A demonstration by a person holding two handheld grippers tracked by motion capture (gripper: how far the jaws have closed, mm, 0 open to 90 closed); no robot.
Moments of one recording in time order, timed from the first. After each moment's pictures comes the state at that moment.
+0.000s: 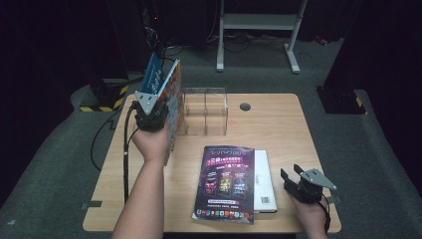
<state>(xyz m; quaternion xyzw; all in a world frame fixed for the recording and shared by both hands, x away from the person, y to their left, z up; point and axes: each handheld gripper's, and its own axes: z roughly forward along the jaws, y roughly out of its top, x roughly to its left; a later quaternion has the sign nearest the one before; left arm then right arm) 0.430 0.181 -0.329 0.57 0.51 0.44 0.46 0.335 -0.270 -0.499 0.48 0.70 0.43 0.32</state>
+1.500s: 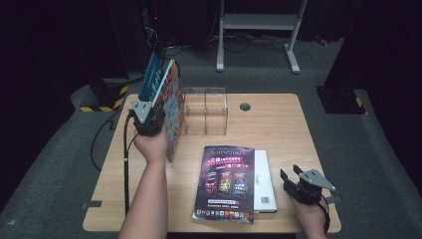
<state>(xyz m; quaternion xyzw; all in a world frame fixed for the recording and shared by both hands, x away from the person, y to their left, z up) 0.434 0.199 -0.370 0.53 0.53 0.44 0.50 0.334 -0.268 -0.500 0.48 0.70 0.42 0.32</state>
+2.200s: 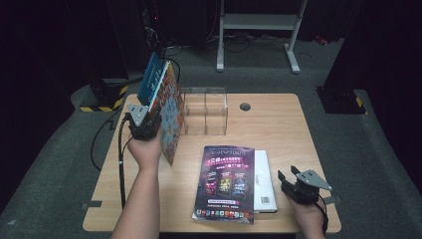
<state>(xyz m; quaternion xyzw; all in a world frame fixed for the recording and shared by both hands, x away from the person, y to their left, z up) 0.426 0.210 -0.370 0.56 0.53 0.43 0.48 0.334 -0.262 -0.503 0.47 0.71 0.42 0.31</state>
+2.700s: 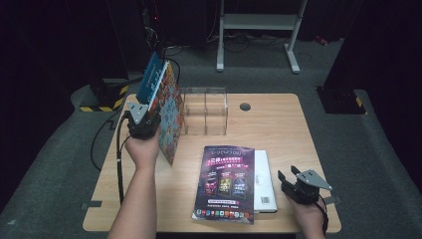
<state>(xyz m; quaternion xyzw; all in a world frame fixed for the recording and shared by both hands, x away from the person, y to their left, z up) 0.427 0.215 -0.366 0.58 0.52 0.42 0.46 0.334 -0.262 -0.502 0.47 0.71 0.42 0.31</state>
